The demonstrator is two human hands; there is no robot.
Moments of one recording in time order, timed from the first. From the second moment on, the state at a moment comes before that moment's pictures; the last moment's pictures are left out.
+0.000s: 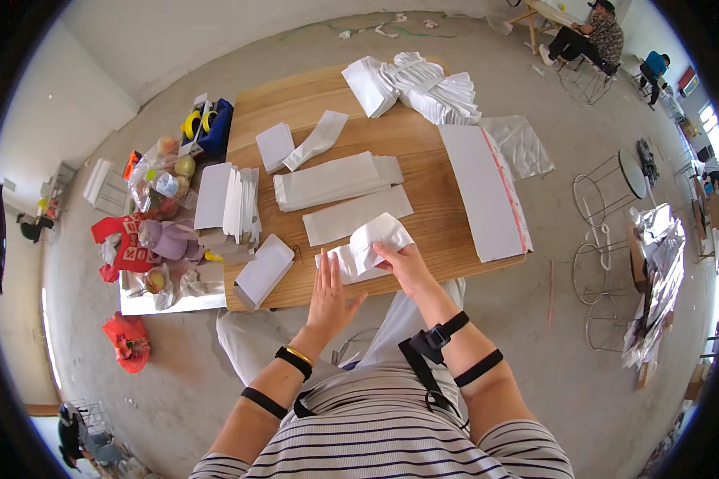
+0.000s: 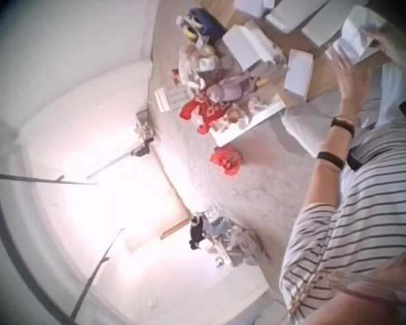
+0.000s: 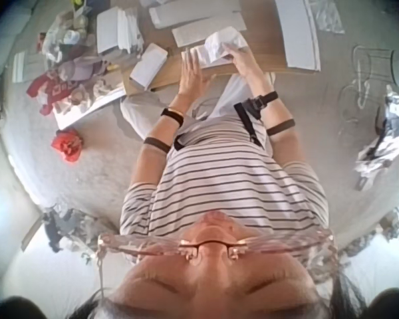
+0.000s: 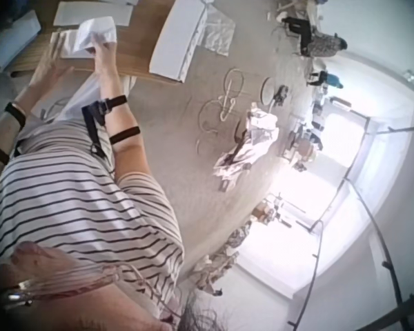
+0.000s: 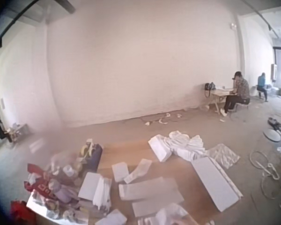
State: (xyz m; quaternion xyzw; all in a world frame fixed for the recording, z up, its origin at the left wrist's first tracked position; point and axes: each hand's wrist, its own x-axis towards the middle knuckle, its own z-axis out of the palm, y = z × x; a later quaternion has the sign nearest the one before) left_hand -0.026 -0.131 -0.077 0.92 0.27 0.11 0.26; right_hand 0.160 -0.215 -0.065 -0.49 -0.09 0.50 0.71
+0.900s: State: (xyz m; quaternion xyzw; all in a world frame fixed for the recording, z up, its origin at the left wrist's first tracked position) left_hand -0.037 -0.118 -0.103 0.94 0.22 0.13 0.23; right_hand 0.168 -0.228 -0.091 -0.53 0.01 0.52 0.67
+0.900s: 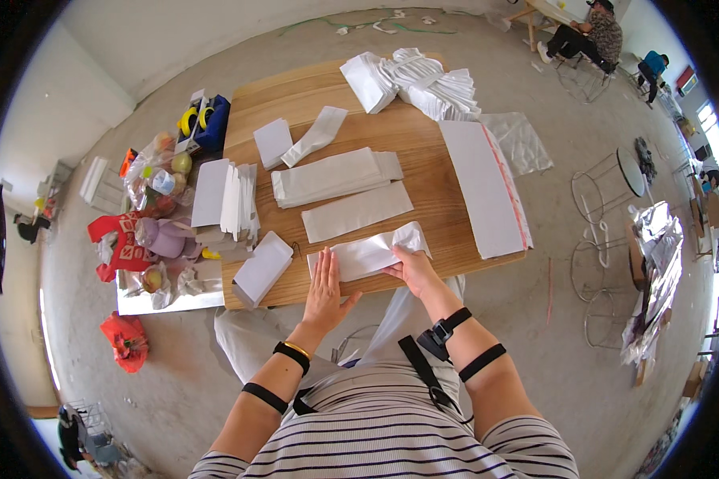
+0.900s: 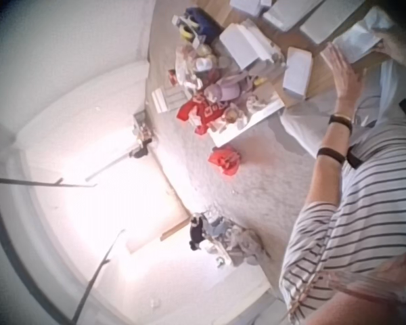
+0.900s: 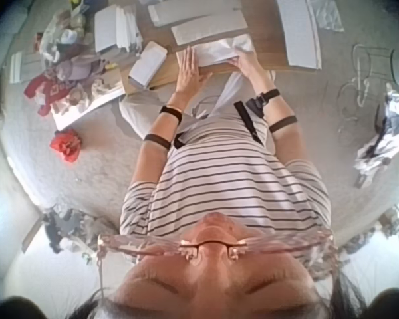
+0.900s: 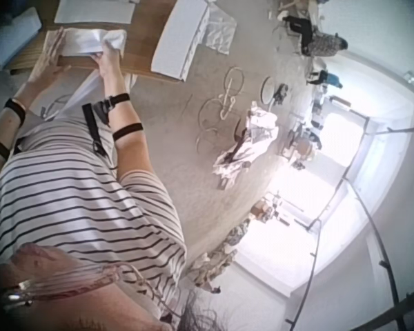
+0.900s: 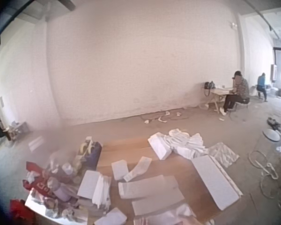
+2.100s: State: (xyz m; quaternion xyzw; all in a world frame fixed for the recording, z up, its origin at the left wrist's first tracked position) left_hand -0.030 -0.121 -0.108 0.97 0.22 0.01 0.13; right_hand 0.136 -0.228 -0.091 -0.70 -0.69 0.06 0.16
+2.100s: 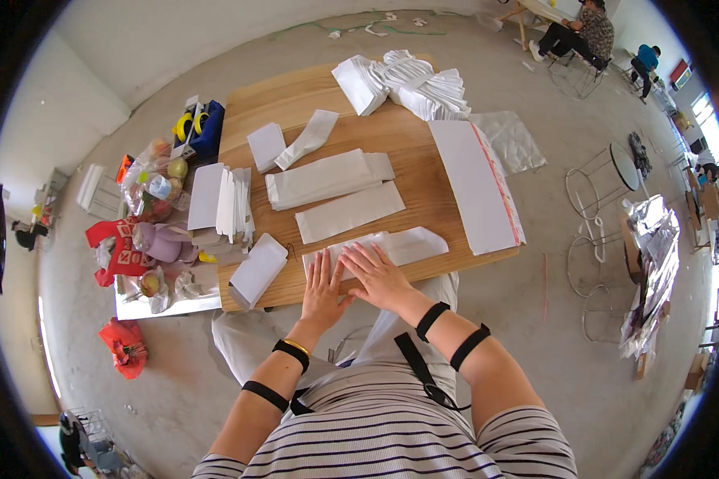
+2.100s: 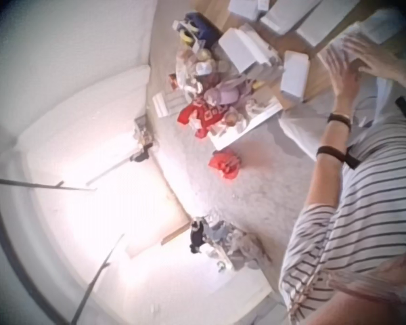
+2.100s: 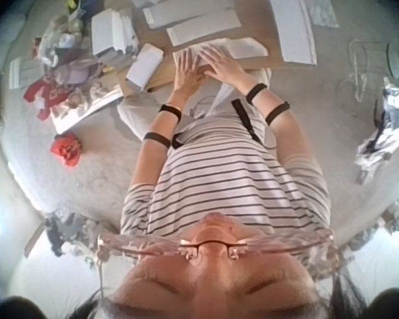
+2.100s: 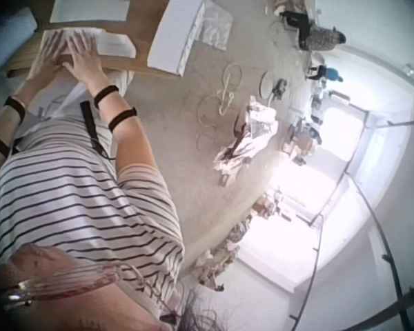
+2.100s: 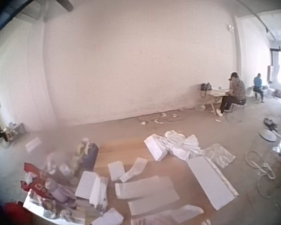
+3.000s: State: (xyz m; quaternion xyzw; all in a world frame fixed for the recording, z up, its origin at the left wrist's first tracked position) left_hand -0.065 -0.106 -0.086 0.85 0.33 0.24 0.34; right_hand 0.139 -0.205 -0.085 -0.69 -0.65 0.07 0.31
